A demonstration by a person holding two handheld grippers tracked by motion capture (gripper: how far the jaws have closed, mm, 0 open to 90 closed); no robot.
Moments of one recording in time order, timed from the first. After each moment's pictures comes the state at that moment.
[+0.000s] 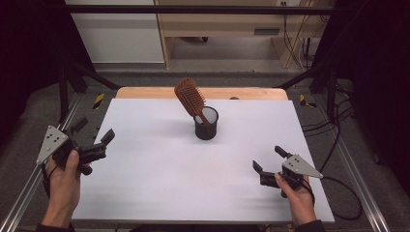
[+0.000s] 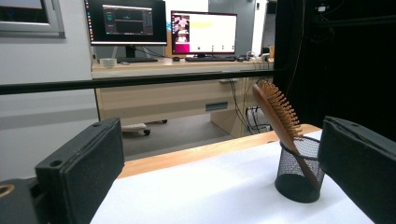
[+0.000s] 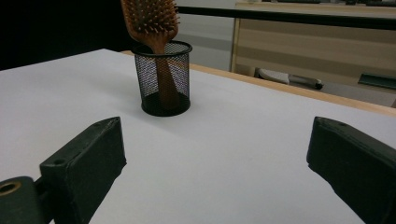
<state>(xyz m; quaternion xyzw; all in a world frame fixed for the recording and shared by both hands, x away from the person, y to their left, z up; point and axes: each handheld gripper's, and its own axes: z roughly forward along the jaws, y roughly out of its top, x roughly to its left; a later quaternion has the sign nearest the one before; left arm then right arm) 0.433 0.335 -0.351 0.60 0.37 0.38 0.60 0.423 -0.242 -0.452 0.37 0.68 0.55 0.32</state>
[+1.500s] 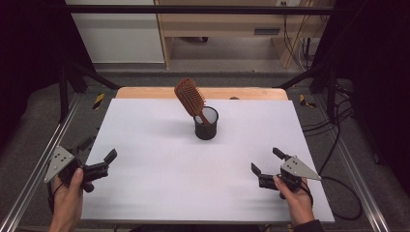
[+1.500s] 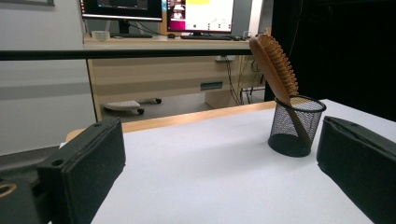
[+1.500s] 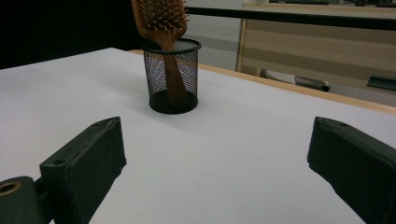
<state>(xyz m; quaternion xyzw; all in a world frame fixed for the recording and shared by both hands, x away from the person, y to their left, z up) 0.416 0.342 -0.405 0.62 0.38 0.34 0.59 0.421 -0.239 -0.457 0.36 0.68 0.56 0.31</state>
